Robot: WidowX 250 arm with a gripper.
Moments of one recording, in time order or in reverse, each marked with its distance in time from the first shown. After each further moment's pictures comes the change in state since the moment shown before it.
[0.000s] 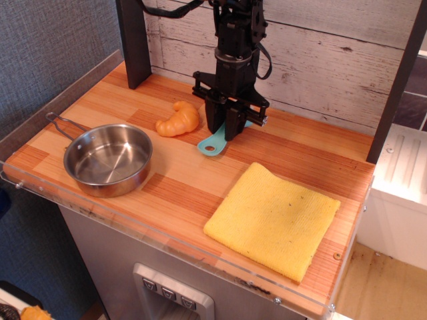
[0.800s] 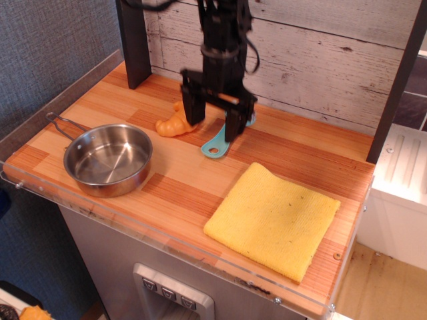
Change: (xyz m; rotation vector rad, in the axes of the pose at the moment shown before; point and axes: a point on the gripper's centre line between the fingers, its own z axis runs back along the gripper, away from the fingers) arm -0.016 0.009 0.017 -0.017 -0.015 0.011
